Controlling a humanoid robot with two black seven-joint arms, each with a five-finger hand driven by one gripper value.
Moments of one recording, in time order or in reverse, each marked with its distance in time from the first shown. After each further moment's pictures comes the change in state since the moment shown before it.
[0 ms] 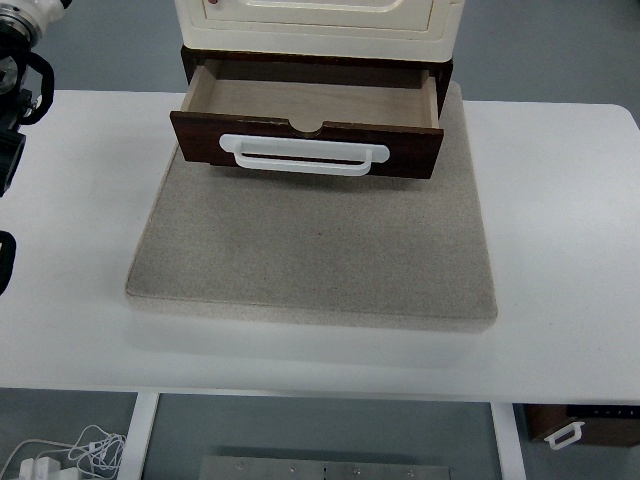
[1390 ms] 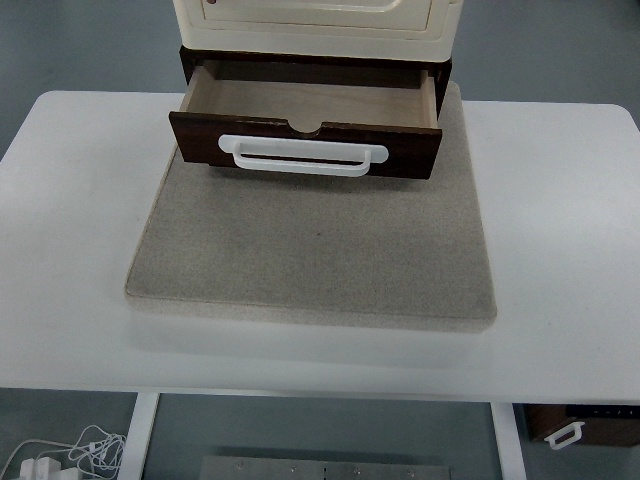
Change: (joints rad) left arm -0.422 0.358 0.671 -1.043 0.387 0.011 0.031; right arm 0.000 0.000 0.000 0.000 0.000 0.000 0.000
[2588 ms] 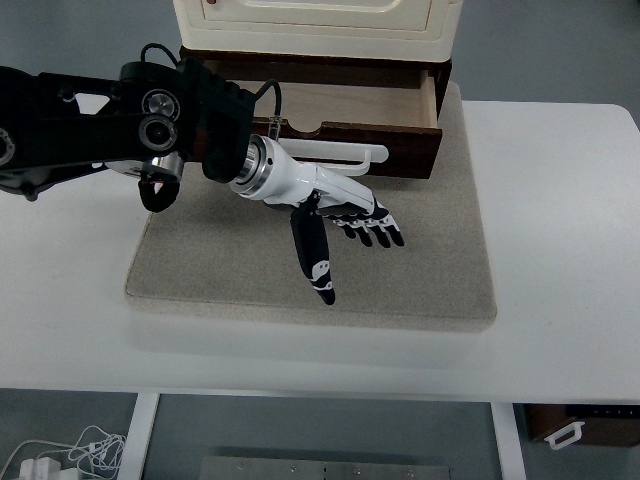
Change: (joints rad) left arm 0.015 -0.208 0.462 -0.106 0.335 -0.162 0.390; right arm 0.000 0.000 0.000 0.000 0.000 0.000 0.000
